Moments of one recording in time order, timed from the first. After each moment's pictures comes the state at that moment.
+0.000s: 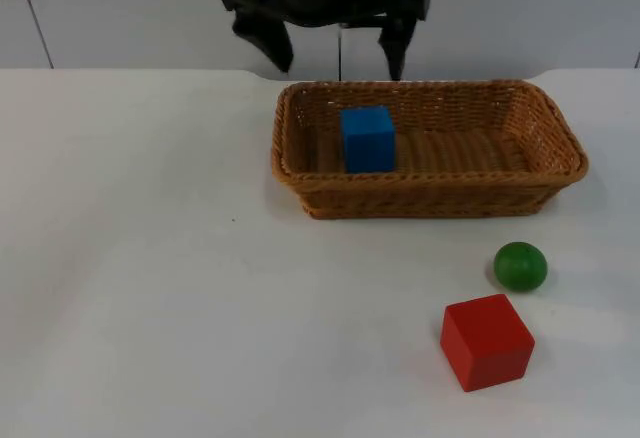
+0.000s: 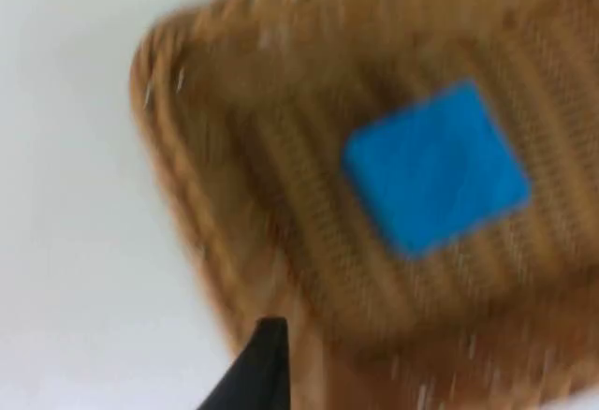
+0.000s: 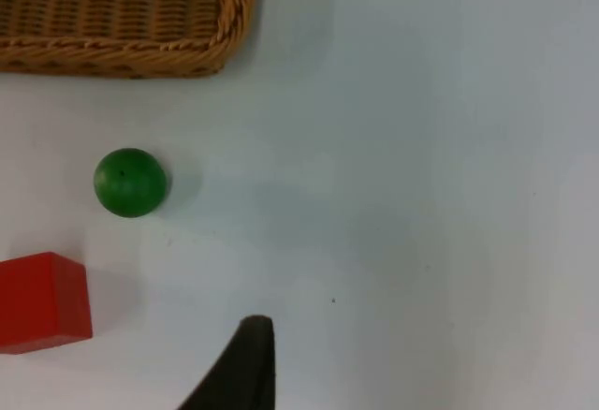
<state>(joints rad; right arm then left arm) 0.05 0.92 -0.70 0.01 0.73 -0.02 -0.52 2.27 -2.05 -0.01 1.06 -0.22</state>
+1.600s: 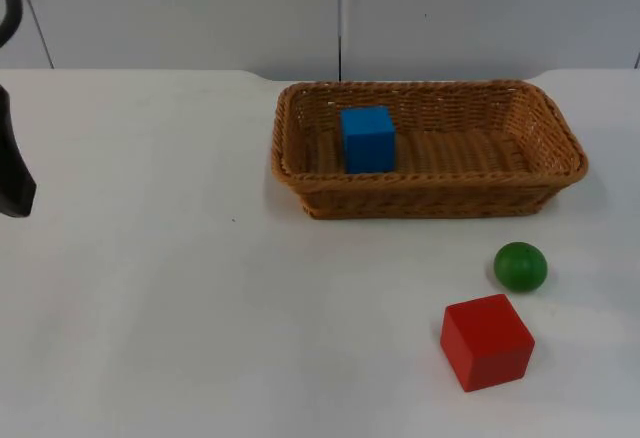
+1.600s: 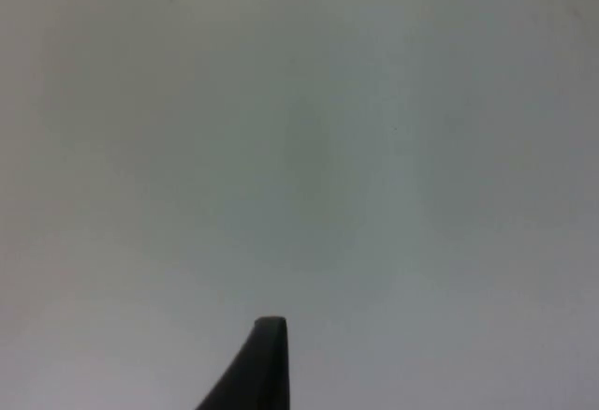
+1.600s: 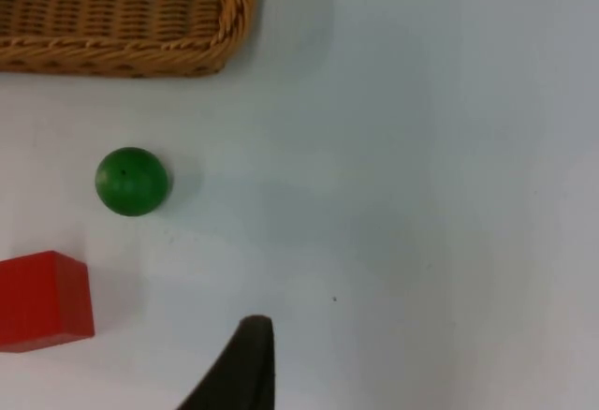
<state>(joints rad) 0.05 0.92 -0.70 0.01 0.74 -0.01 -0.21 1.12 -0.74 -0.01 0.83 -0.22</state>
